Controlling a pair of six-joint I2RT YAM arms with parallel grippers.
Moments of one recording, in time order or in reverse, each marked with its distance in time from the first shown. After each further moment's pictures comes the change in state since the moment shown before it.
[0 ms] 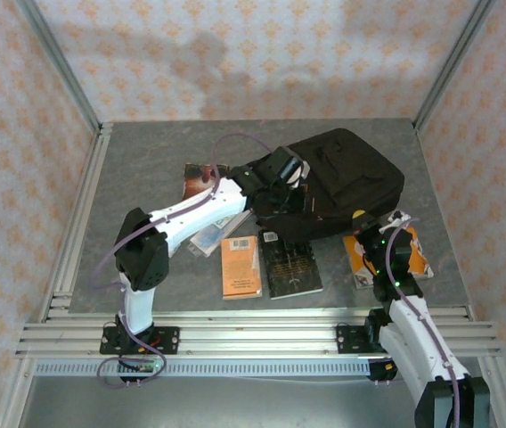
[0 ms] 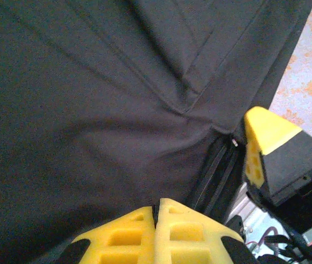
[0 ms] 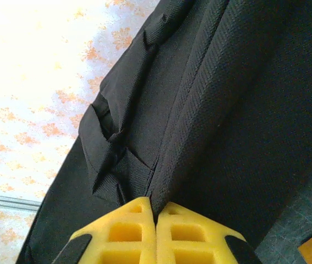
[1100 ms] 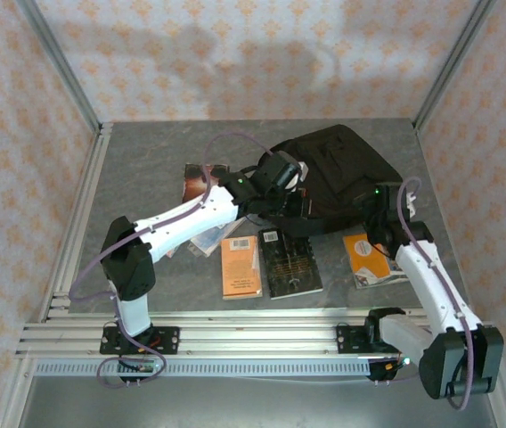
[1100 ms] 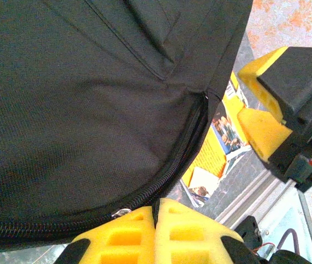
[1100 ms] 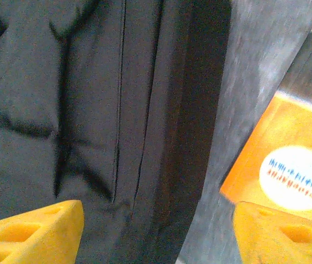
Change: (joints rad) left arm -0.055 -0.096 -0.054 0.003 -0.113 0.040; right arm 0.047 0.358 0.552 -0.759 0.147 0.184
